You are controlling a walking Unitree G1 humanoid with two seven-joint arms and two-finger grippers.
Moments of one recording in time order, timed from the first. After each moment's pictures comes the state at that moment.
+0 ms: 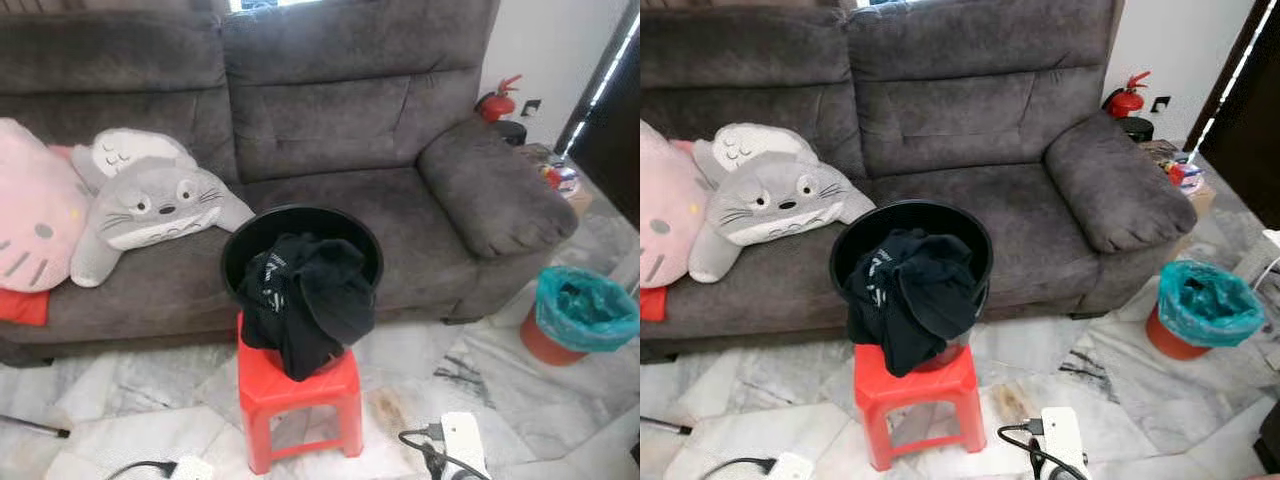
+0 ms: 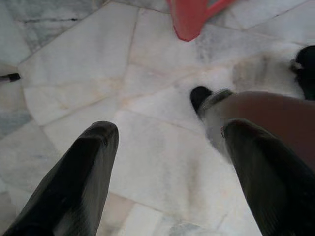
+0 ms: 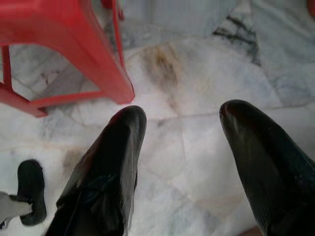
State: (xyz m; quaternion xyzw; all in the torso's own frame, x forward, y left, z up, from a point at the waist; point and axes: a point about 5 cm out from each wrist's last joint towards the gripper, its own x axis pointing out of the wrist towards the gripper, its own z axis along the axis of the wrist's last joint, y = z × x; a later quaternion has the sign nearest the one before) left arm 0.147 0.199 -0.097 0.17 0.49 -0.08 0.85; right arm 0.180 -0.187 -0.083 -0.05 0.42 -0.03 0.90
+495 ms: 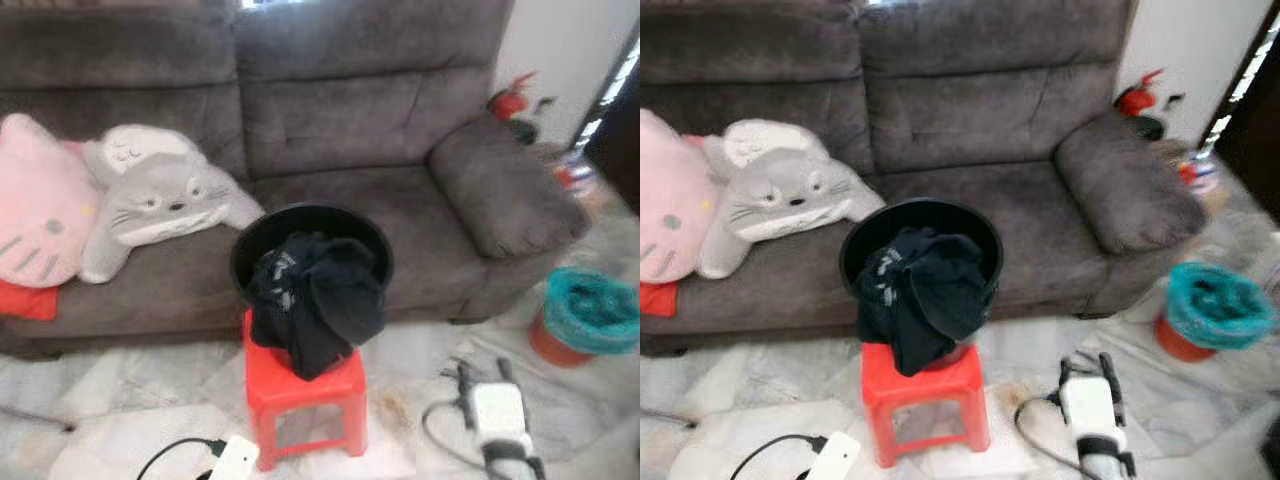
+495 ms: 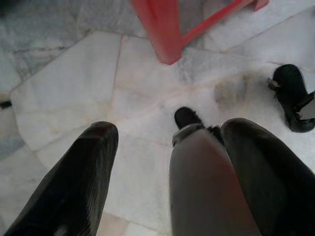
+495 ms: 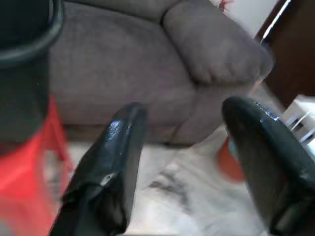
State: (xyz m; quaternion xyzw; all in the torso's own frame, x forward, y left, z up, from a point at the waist) left arm 0.173 0.146 -0.092 0.18 0.47 -0.10 0.86; right arm 0.201 -0.208 -0.013 -0.15 0.10 -0.08 0.98
